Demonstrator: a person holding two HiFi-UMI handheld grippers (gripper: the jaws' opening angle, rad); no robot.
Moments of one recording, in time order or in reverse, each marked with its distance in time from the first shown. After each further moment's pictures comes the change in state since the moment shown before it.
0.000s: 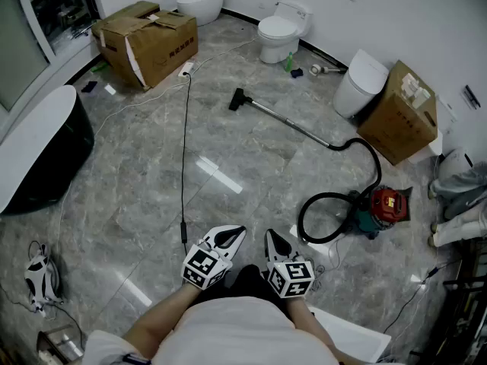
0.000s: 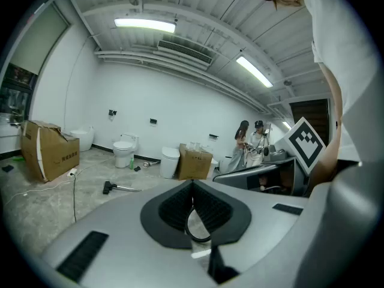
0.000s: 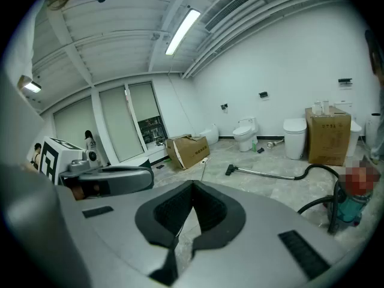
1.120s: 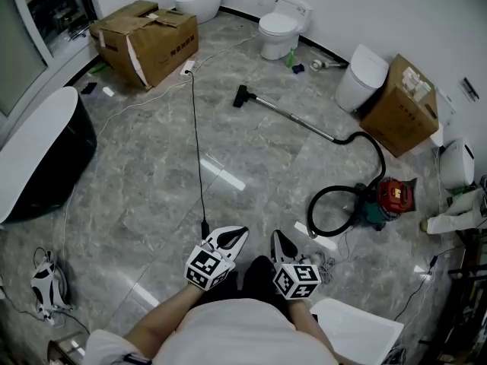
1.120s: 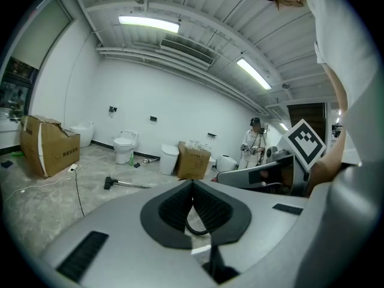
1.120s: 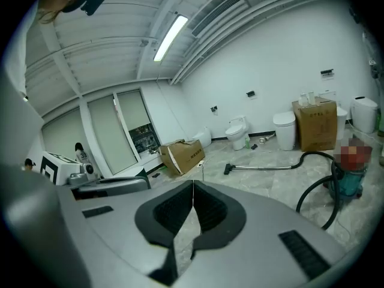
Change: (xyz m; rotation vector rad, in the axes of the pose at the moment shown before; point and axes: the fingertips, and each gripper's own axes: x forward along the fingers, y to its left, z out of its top) left arm -0.053 0.028 -0.018 -0.013 0.014 -0.035; right arm 0.005 0.047 -0.017 0.128 -0.059 -0.069
